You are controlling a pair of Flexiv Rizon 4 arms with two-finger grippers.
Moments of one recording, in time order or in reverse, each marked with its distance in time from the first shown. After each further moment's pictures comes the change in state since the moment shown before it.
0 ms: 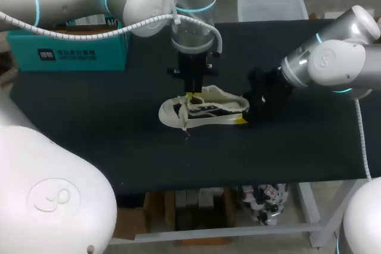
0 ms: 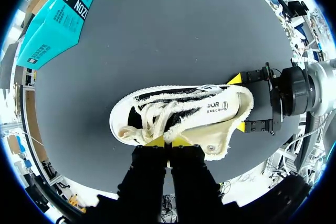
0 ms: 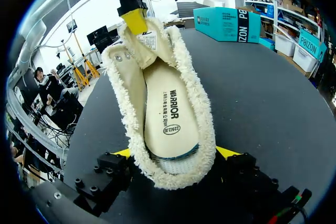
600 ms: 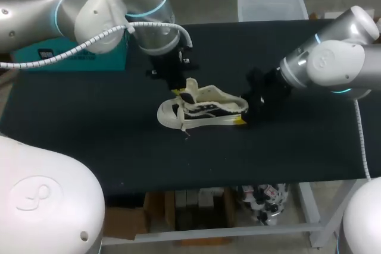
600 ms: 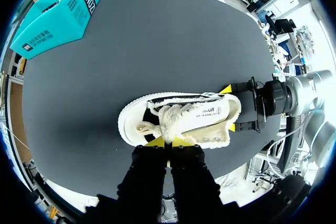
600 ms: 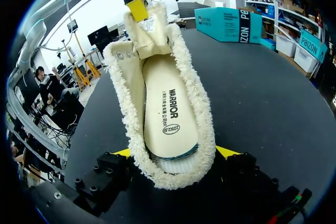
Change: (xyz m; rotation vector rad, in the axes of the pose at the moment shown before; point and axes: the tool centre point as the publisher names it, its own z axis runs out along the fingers) left arm -0.033 0.004 -0.018 0.079 0.196 -0.056; right arm 0.003 0.002 0.002 -0.001 0.004 -0.002
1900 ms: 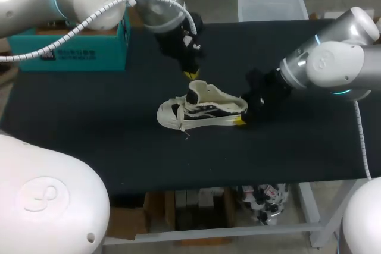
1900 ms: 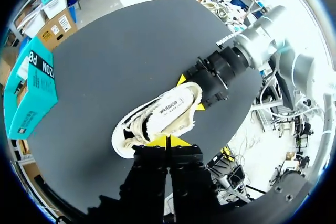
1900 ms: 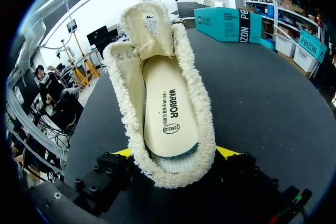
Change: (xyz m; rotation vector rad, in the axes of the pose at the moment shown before) left arm 0.049 -0.006 -0.051 -0.011 0.101 0.554; right arm 0.001 0.000 0.001 0.001 -0.006 0.001
